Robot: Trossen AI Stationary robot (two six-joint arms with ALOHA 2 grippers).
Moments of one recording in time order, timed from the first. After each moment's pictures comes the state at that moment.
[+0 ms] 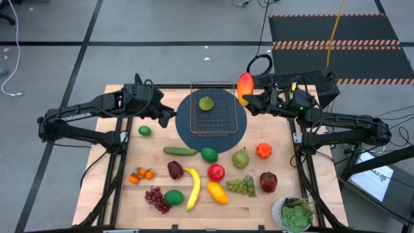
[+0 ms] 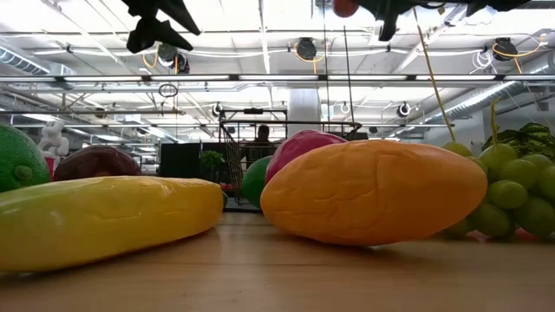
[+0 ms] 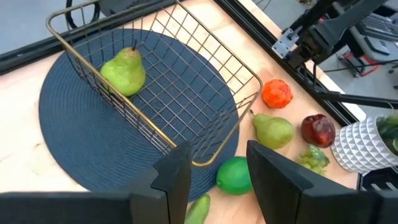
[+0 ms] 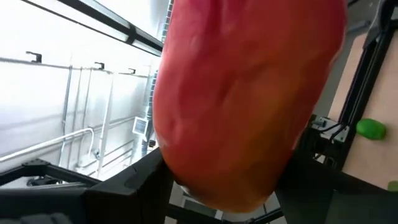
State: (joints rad) left arm 0.22 1.02 1.09 -0.68 -0.03 -0.61; right arm -0.26 0.93 0.69 0.45 -0.10 1.41
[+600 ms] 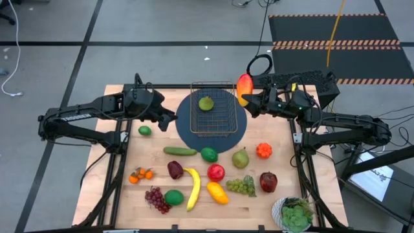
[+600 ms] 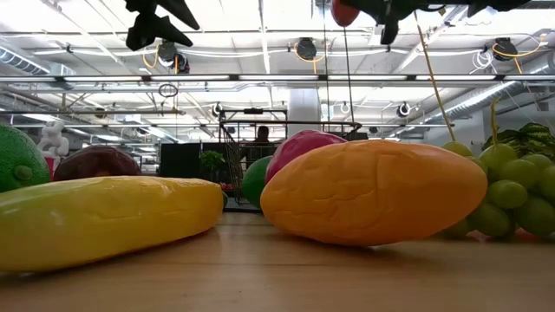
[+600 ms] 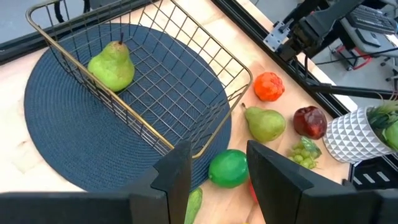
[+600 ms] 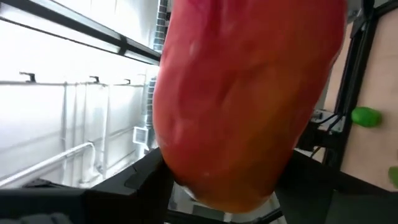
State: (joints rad) left arm 0.18 1.02 1.09 -0.68 -0.04 -0.62; right arm -0.25 0.93 0.69 0.42 -0.08 1.46
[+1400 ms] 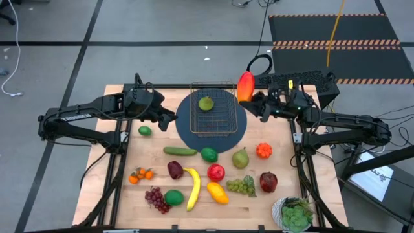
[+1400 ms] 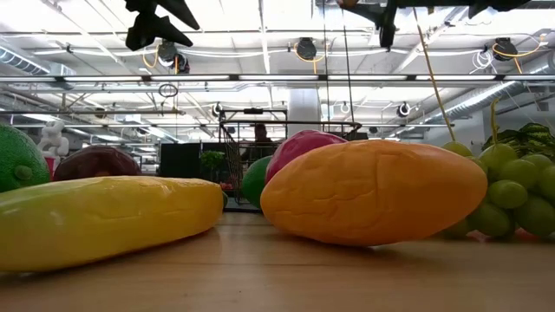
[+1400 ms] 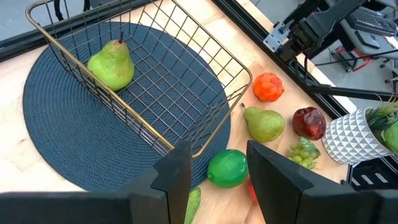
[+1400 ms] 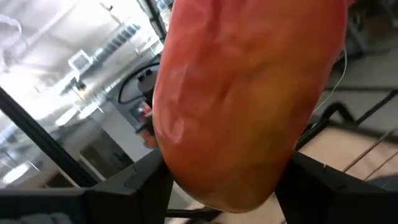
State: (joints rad) left arm 0.18 1.02 1.09 -0.68 -0.04 -0.63; right arm -0.25 0.93 0.69 0.39 -0.08 0.68
